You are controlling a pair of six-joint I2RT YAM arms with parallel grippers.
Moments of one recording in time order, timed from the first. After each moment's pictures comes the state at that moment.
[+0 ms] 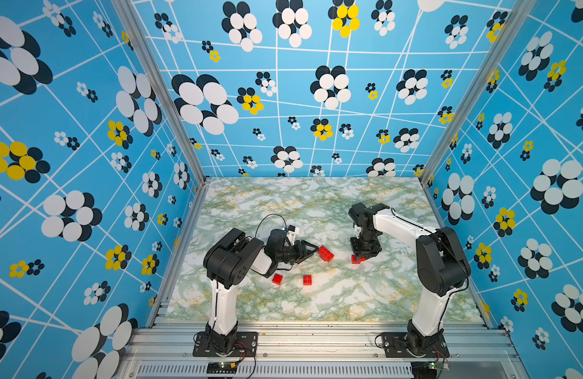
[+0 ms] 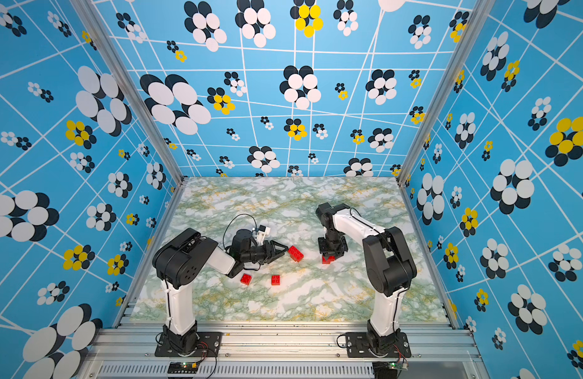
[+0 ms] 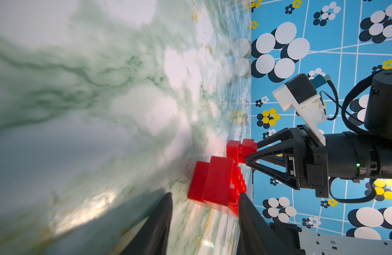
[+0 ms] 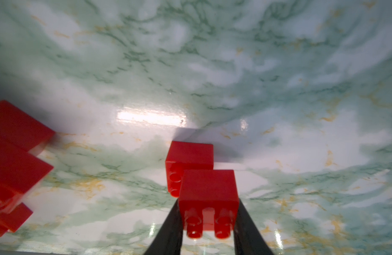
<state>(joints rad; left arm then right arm) -0.49 2.00 0.65 0.90 0.71 -1.08 0.41 1.88 1.33 -1.11 -0.02 0.30</state>
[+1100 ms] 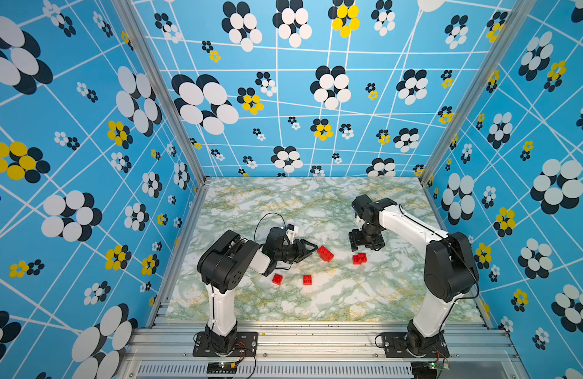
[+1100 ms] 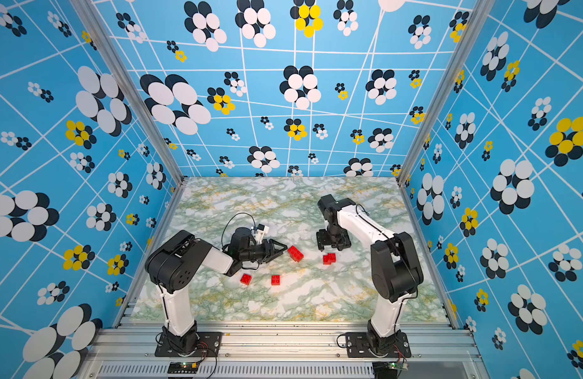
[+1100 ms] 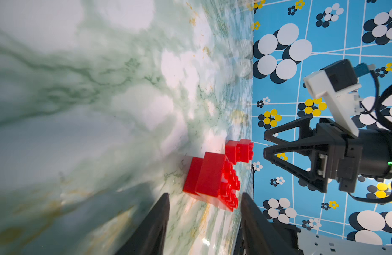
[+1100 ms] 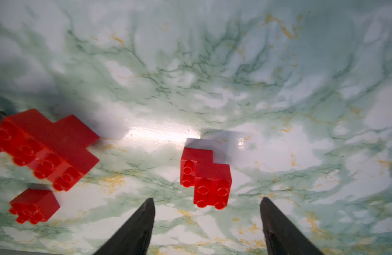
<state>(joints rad) -0.48 1.92 0.65 0.79 0.71 -1.06 0.42 1.80 1.41 -1.11 0.01 0.23</state>
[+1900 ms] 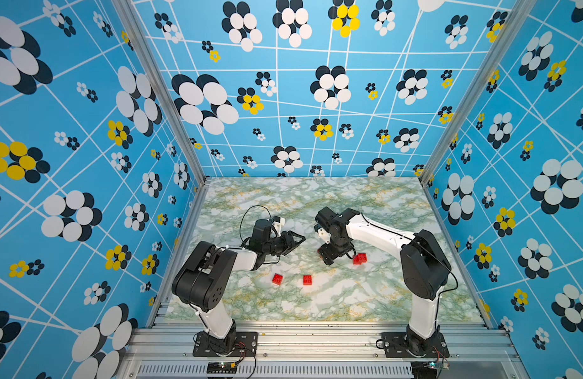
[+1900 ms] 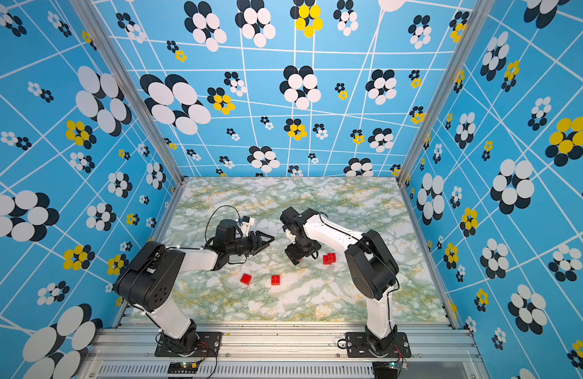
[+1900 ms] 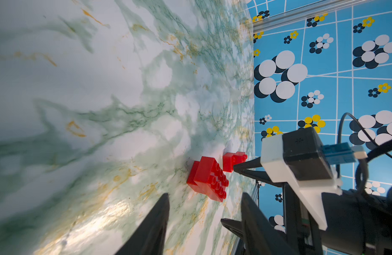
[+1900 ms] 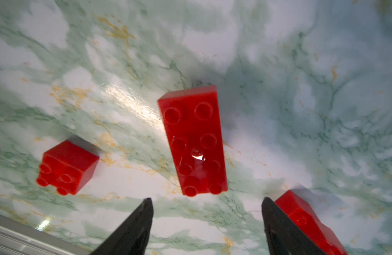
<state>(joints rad) -0.35 1.71 0.64 0.53 0.69 -0.95 0.71 1.94 1.48 -1.04 0.01 0.04</state>
